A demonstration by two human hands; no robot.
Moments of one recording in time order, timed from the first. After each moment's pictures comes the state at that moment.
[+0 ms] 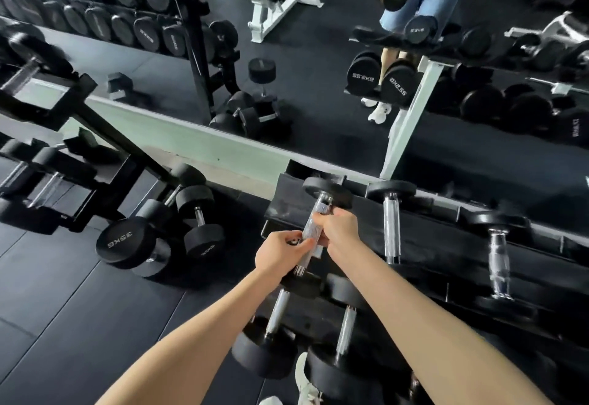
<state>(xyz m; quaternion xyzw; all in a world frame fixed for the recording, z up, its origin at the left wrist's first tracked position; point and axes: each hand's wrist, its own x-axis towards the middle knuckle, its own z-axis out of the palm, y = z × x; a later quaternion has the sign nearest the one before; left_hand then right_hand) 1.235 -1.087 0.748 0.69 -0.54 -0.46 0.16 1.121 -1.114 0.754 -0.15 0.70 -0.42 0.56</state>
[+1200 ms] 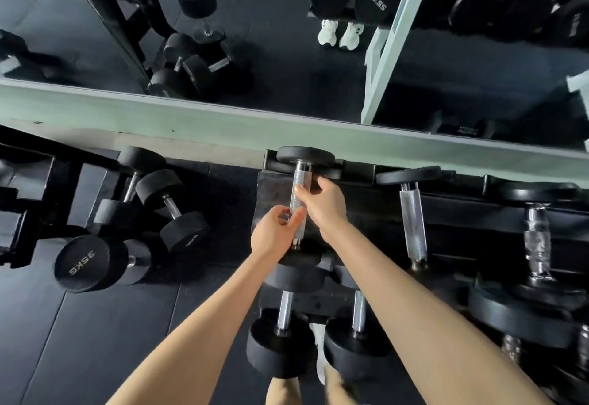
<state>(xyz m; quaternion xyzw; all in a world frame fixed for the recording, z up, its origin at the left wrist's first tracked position) 1.229 -1.211 0.674 0.66 -0.58 -0.47 0.07 1.125 -1.220 0.711 -0.27 0.81 -0.29 0.44</state>
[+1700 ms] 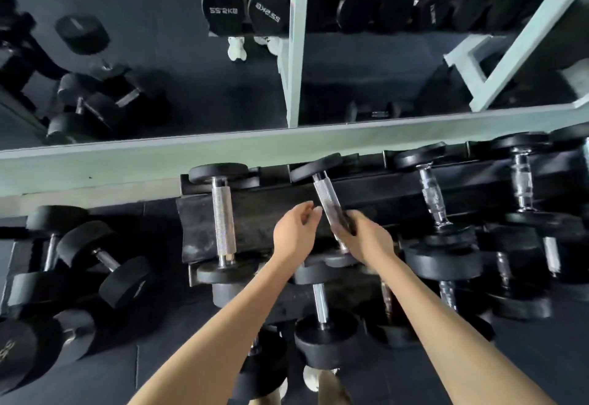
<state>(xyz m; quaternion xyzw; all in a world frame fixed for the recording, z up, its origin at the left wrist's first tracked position) 1.104 -1.155 0.713 0.51 -0.66 -0.55 0.07 0.989 -1.069 0.707 -0.31 0.90 -0.04 0.31</state>
